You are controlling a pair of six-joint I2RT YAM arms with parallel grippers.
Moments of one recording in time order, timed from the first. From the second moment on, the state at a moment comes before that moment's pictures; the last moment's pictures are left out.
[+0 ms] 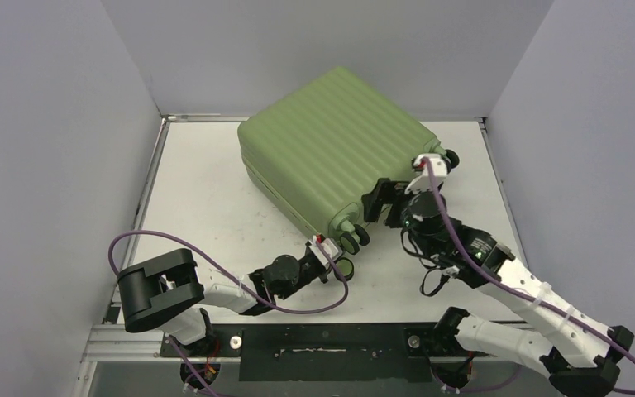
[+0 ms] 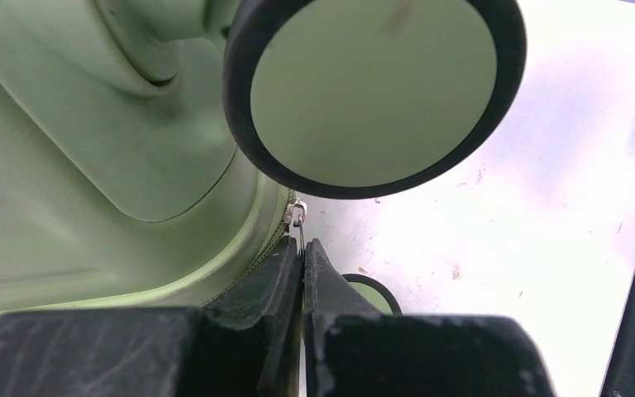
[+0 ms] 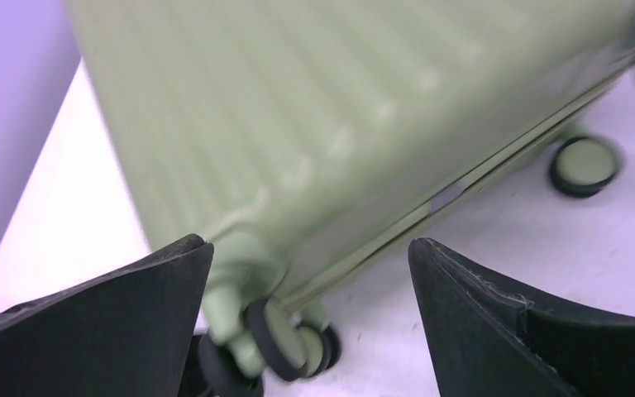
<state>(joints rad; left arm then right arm) -1.19 1.51 0.40 1.05 -0.25 0.02 0.91 0.90 1.01 -0.54 0.50 0.54</state>
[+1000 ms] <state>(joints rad) -1.20 1.51 0.39 1.07 -0.28 0.05 0.04 1.32 1.10 -0.25 0.16 -0.03</state>
